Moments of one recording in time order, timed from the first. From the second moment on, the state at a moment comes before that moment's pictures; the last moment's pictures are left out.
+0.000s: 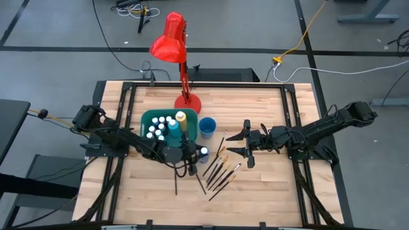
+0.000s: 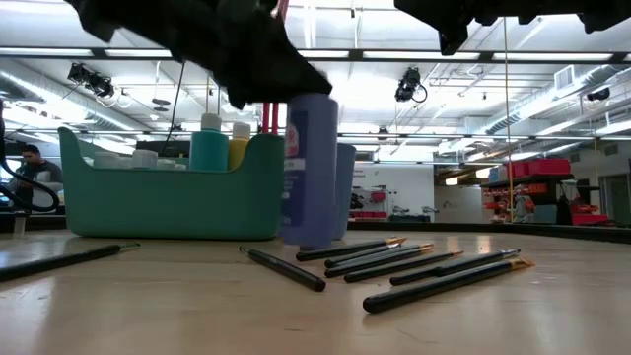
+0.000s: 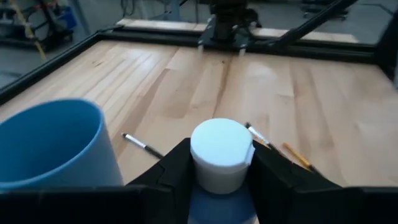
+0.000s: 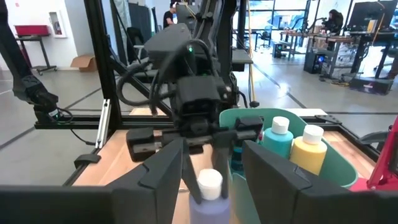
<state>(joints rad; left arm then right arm) -0.34 1.61 0.79 0.44 -0.55 -0.22 0.28 1.13 0.55 0.54 0.22 0.03</state>
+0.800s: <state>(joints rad) -0.41 1.01 0.80 -0.18 -0.70 -0.23 0.28 1.15 0.55 0.54 0.23 0.10</state>
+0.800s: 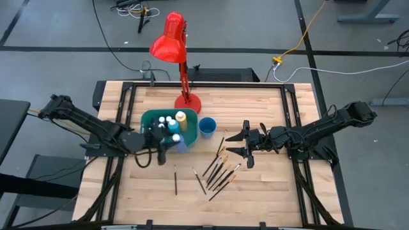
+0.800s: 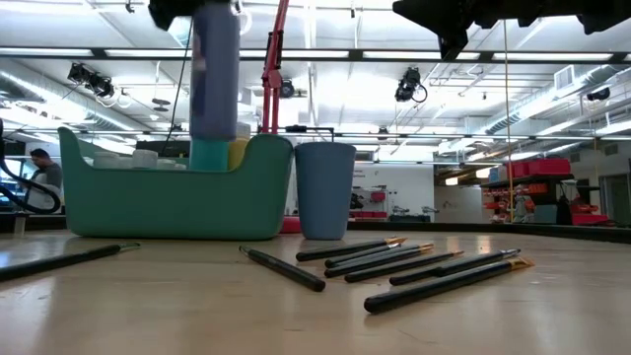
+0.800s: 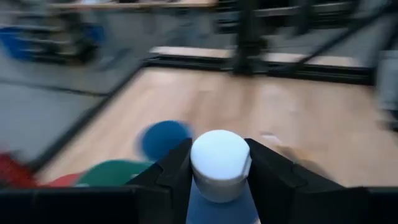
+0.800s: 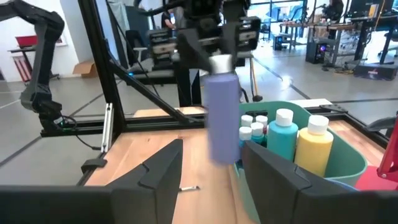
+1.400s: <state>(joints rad) -0.26 1.26 0.68 -0.06 -0.84 -0.47 0.28 1.15 0.55 0.54 0.27 0.10</state>
